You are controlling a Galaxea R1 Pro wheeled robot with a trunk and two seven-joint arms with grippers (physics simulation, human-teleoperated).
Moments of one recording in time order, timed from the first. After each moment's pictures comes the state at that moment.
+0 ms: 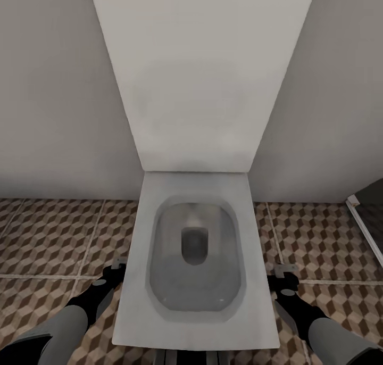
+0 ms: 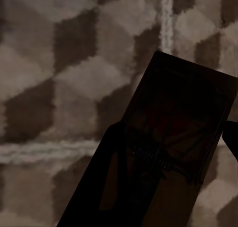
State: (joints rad) left arm -0.76 0.06 0.14 -0.20 -0.15 -0.10 -0.04; right arm -0.70 -0.15 0.47 -0.27 -0.35 -0.08 -0.30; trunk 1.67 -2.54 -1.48
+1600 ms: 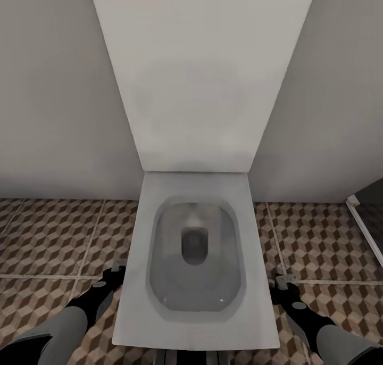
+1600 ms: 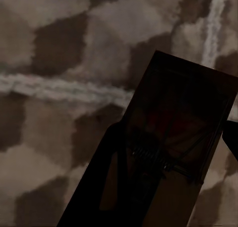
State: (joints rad) left arm -0.76 0.06 0.14 -0.18 -0.15 -0.10 -0.05; right arm -0.70 -0.17 0.47 -0.12 -0.31 -0.18 -0.07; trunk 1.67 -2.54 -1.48
